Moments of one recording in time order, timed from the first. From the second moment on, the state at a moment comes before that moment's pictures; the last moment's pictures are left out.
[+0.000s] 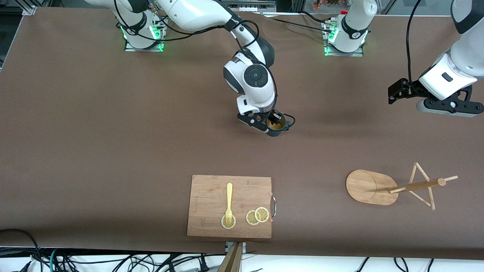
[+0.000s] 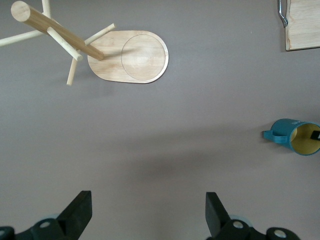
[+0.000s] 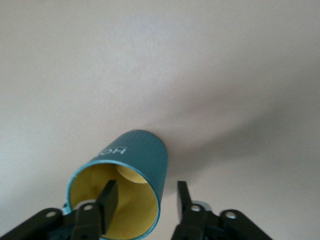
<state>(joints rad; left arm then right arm) -0.01 0.02 -0.08 -1.67 0.02 1.65 0.02 0.93 0.88 -0.11 -1.15 0.23 2.14 1.30</state>
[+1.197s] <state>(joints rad) -0.01 0.24 -0.10 -1.74 -0.29 1.60 0.87 0.75 0.35 -0.54 -1.29 0.24 1.53 0.51</state>
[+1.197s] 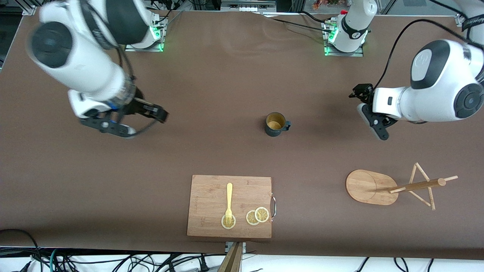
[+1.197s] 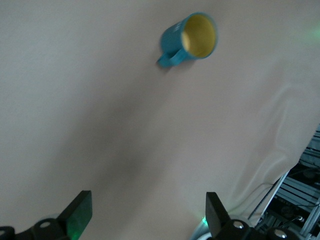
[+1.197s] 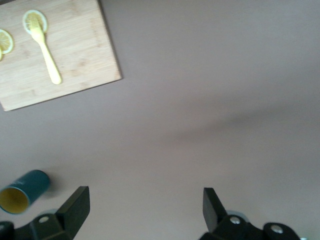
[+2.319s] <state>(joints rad) -0.02 0.47 -0.11 -2.20 -1.44 2.06 2.36 0.75 0.08 -0.76 -1.56 0.06 1.44 0.00</state>
